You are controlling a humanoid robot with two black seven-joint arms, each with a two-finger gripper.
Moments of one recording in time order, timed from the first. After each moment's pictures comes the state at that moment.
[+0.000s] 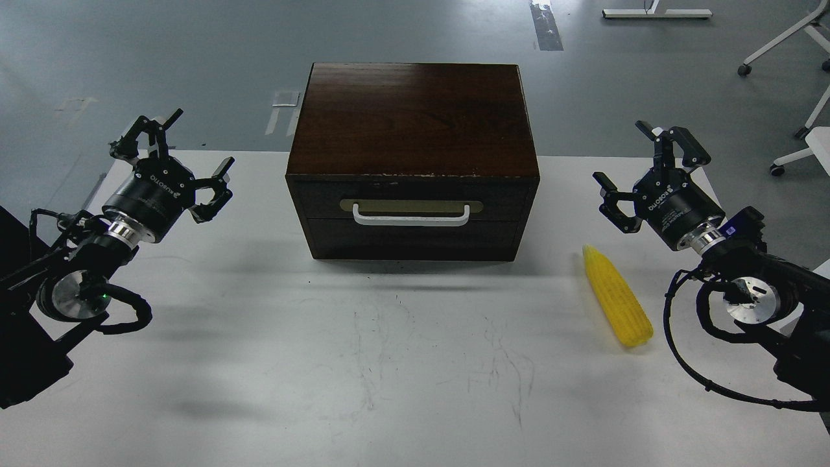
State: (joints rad) left arm -0.62 0.58 -0.55 -0.88 -0.18 -0.49 -0.43; right arm 0.70 -0.53 0.36 0.81 0.08 0.49 0.49
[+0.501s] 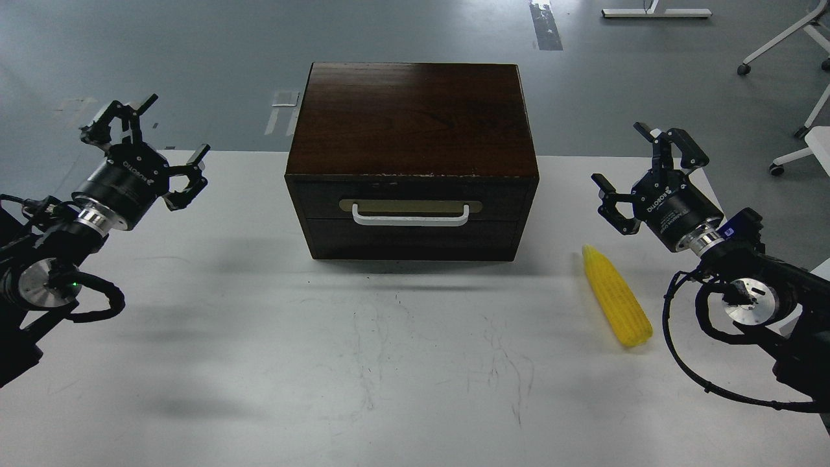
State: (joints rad) left arm -0.66 0.68 -0.55 -0.86 -0.18 -0.49 -0.43; right arm 0.70 -0.53 0.36 0.81 0.08 0.49 0.49
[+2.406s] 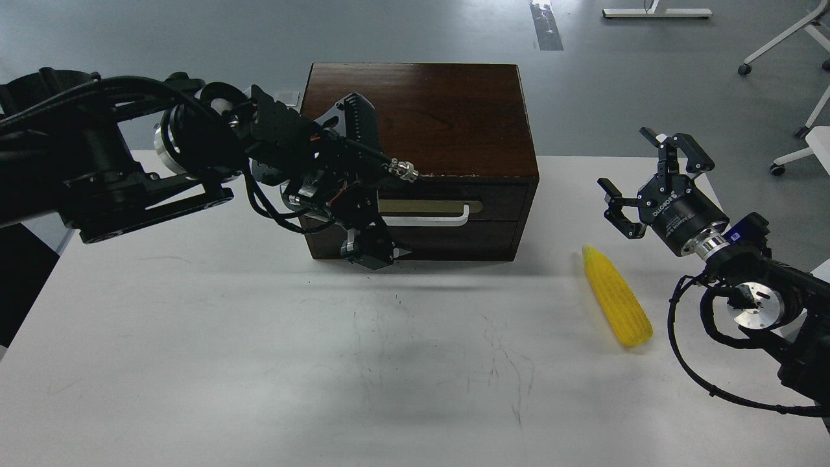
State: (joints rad) left arm -1.43 0.49 -0.04 -1.38 2.16 -0.49 -0.49; right arm 0.69 -0.54 0.36 0.80 0.08 0.49 0.49
